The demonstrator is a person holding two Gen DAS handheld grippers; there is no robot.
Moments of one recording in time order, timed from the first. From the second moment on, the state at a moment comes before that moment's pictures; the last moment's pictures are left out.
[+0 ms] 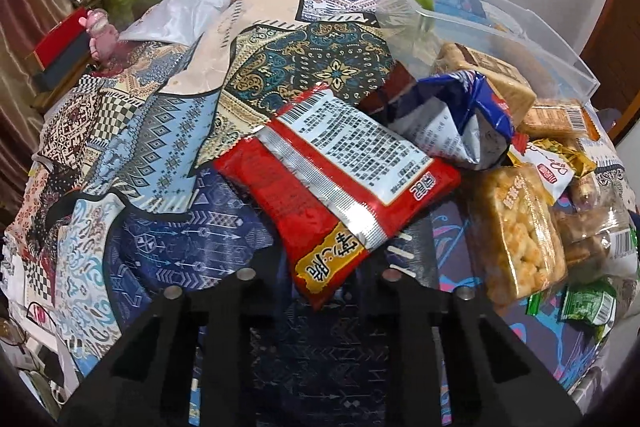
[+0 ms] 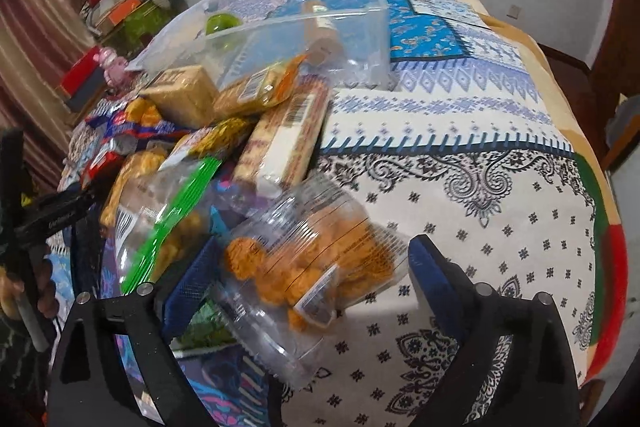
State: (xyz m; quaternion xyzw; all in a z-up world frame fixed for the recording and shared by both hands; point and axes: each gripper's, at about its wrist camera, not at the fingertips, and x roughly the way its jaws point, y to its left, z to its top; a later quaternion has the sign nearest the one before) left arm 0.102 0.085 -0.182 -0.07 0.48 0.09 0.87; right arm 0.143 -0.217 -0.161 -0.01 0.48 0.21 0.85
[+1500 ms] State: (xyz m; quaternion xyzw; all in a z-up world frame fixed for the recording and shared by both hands) left arm 0.123 0.083 -0.151 0.06 0.44 0.12 0.89; right arm 0.142 -0.229 -0.166 0.02 0.48 0.24 0.84
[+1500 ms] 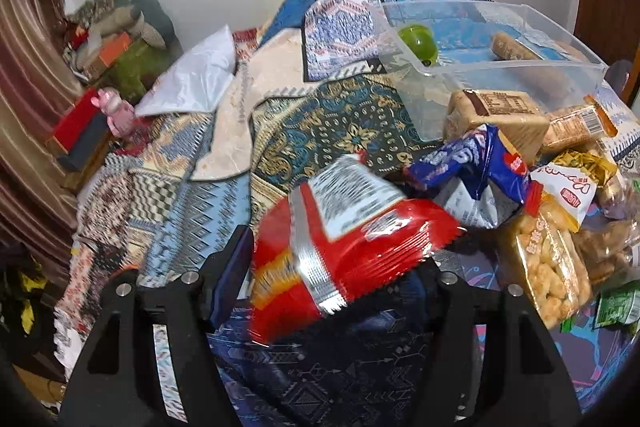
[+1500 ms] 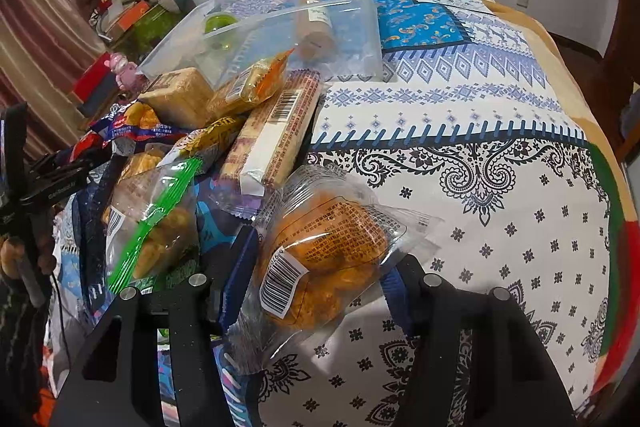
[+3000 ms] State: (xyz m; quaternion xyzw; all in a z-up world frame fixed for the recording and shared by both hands) left arm 0.161 0.179 -0.202 -0.09 0.48 0.10 0.87; right arm 0.155 -0.237 -0.160 0.06 0.48 0.24 0.84
